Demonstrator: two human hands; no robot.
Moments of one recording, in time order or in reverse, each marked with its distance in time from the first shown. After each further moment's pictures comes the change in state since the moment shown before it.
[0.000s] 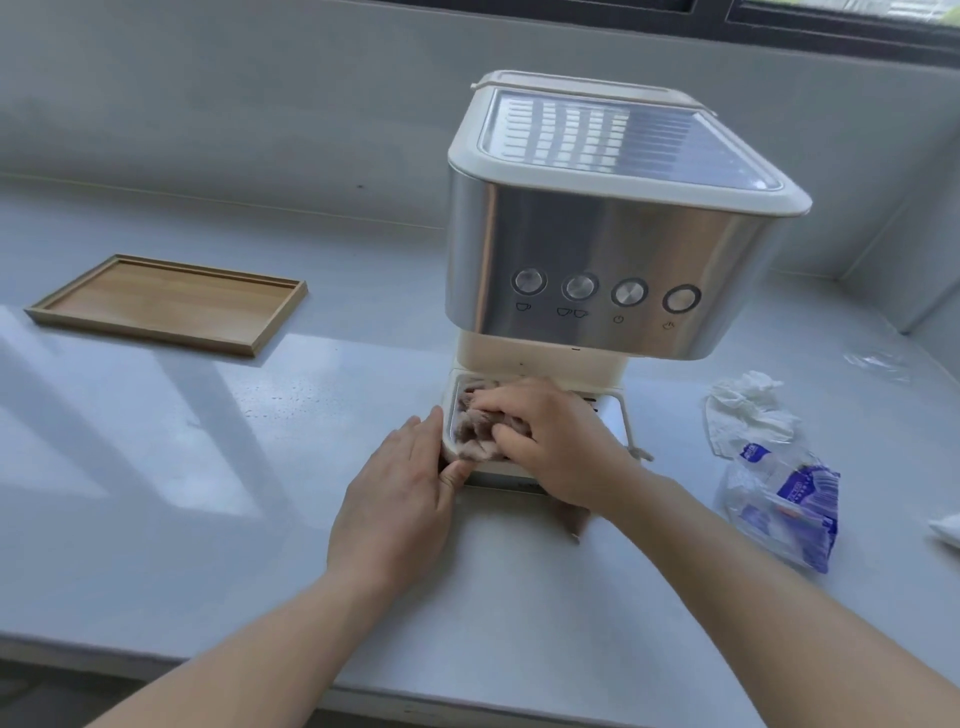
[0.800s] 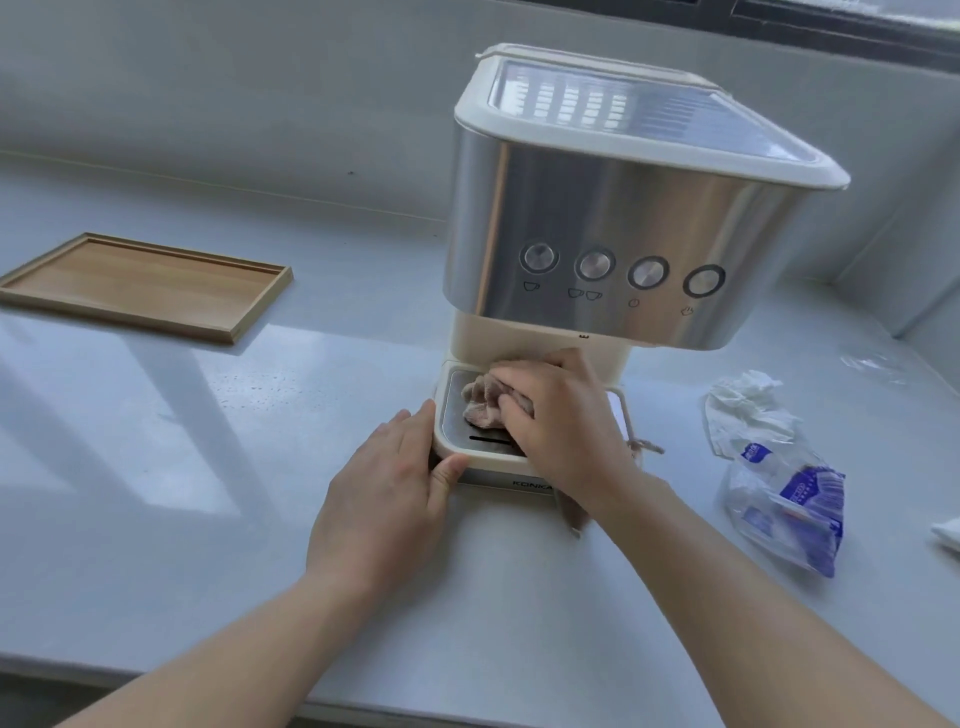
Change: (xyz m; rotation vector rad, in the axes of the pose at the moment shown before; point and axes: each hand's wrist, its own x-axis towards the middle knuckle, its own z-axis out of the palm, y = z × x) left_hand -0.001 0.002 -0.001 0.019 0.028 0.012; right_hand 0.002 0.010 0.010 -0.258 0.264 0.181
